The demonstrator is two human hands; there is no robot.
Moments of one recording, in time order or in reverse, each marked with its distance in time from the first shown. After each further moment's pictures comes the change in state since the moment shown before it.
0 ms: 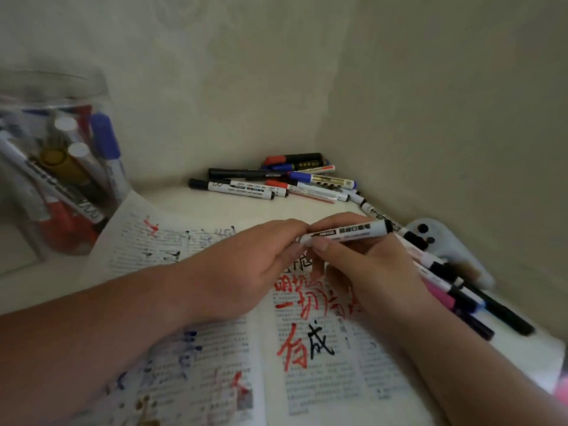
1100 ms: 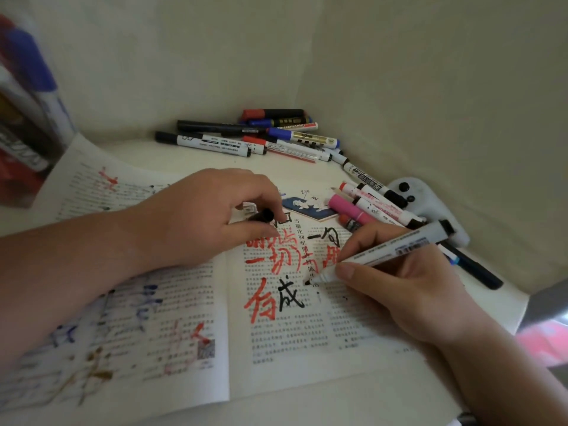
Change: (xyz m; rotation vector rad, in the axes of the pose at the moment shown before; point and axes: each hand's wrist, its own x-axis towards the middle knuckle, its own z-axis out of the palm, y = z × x) left_hand 0.001 -0.012 -0.003 0.209 0.109 0.148; right_hand -0.061 0.008 -0.049 -0.213 -0.077 0.060
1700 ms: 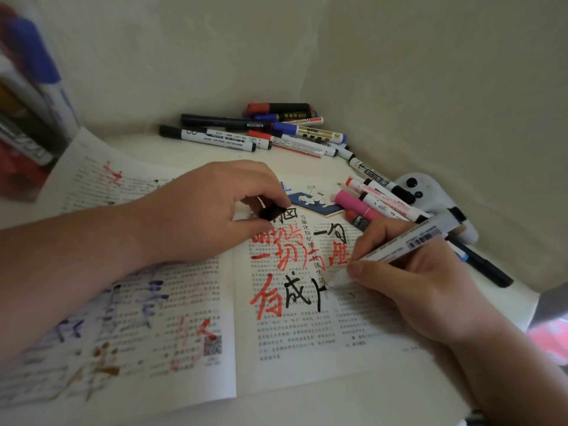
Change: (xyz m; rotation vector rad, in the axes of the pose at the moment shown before) left_hand 0.000 -0.004 0.001 -0.043 -0.005 0.028; right_hand 0.003 0.001 0.000 -0.021 0.024 0.016
